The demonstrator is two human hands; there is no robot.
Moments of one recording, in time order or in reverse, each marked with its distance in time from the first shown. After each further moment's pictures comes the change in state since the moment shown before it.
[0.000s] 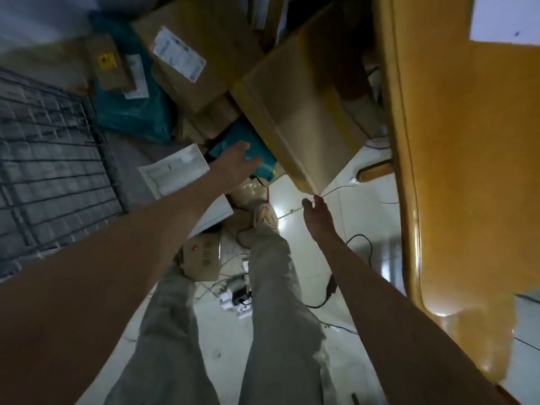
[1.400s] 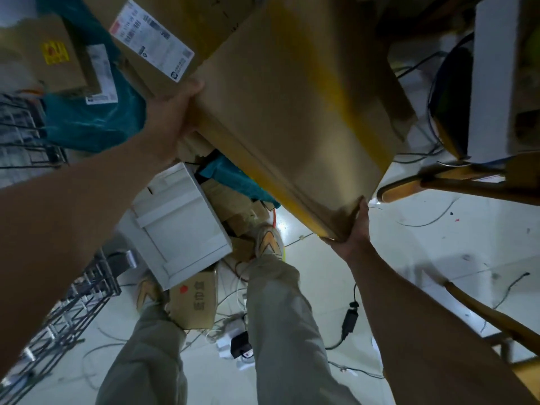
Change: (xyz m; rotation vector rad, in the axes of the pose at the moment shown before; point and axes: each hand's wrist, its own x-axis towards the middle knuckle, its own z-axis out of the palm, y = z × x) left_hand 0.161 -0.021 -0.096 -0.730 0.321 -0.054; right_hand 0.170 0.031 0.016 1.161 -0.022 0.292
